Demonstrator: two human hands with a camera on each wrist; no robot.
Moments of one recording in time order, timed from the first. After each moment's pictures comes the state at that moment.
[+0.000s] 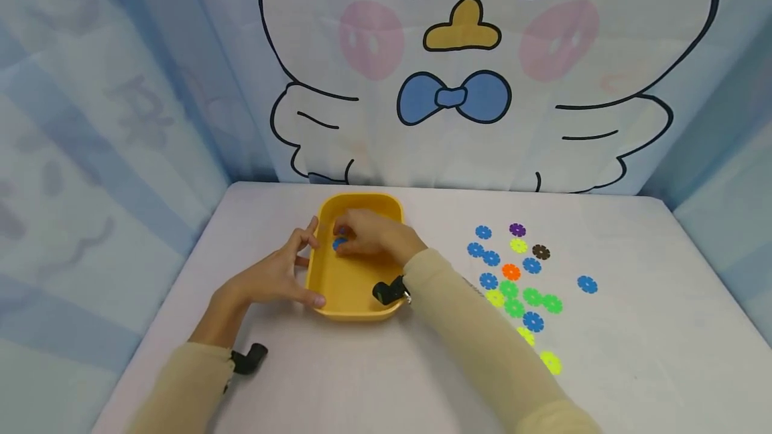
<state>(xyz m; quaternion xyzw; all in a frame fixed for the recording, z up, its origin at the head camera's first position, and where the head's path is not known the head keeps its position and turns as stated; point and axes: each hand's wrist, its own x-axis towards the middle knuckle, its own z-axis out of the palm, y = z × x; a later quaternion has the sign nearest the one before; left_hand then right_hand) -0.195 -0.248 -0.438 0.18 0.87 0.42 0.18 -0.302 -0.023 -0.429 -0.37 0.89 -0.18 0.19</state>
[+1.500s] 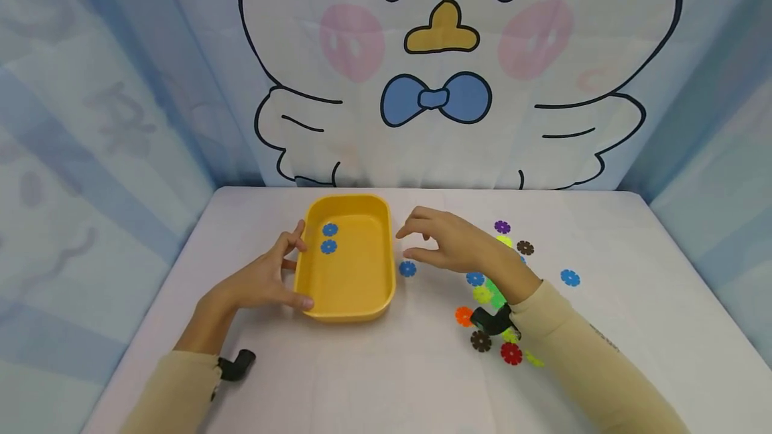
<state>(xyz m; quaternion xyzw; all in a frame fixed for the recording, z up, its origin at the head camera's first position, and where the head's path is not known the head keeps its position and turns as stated) -0.191 -0.242 -0.436 0.18 0.88 0.42 0.16 -0.239 0.134 -0.380 -0.43 0.87 -0.23 0.03</state>
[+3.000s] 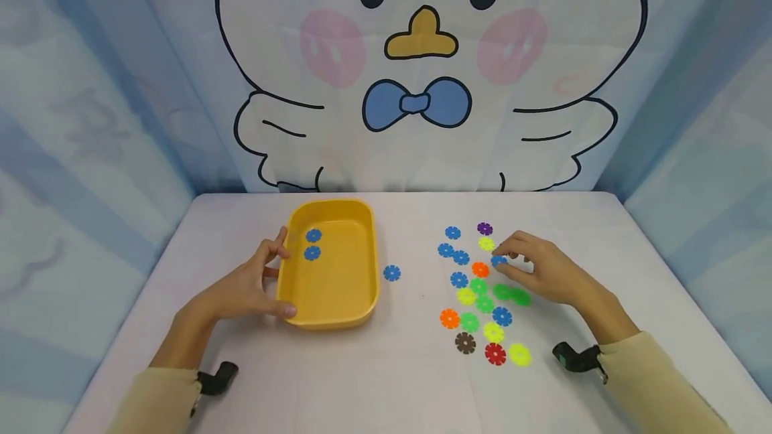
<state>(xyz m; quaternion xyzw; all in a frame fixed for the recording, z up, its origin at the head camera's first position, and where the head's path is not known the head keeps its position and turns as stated) -0.189 -0.241 -0.437 0.17 0.88 0.42 0.16 -0.200 0.301 -0.421 -0.28 0.93 -0.22 -0.04</state>
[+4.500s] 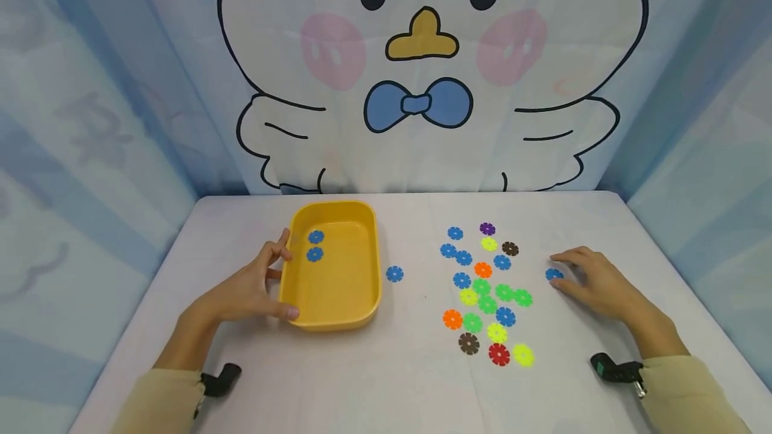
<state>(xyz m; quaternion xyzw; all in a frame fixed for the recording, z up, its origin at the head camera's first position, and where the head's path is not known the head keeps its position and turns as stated) -0.188 -0.242 -0.438 0.15 0.88 0.41 0.17 -0.178 0.385 -0.454 -0.13 0.97 -0.18 -0.01</state>
